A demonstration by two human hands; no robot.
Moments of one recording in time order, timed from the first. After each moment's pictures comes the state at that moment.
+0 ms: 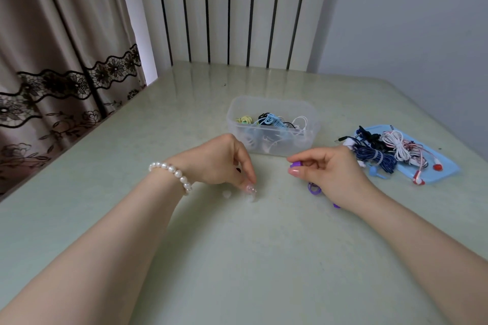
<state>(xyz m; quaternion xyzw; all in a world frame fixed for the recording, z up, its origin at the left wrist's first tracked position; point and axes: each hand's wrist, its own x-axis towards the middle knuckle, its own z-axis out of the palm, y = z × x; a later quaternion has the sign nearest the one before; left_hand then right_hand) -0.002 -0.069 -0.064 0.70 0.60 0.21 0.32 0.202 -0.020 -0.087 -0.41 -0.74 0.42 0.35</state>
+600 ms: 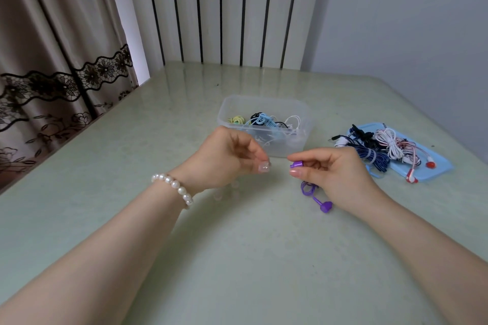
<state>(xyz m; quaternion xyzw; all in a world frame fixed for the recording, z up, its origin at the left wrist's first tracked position) 0.020 -0.069 -0.067 0.62 0.55 0.41 0.38 0.211 -0.025 -0.083 -0.39 -0.71 0.44 0.38</state>
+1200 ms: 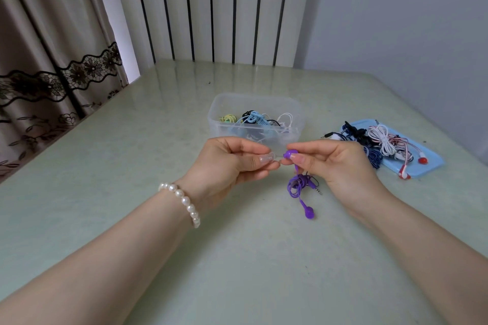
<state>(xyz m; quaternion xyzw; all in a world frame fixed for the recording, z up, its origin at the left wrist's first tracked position) 0.048 -0.072 -0.074 0.38 0.46 0.57 0.57 0.217 -0.031 -0.073 -0.34 -0.65 0.52 0.43</state>
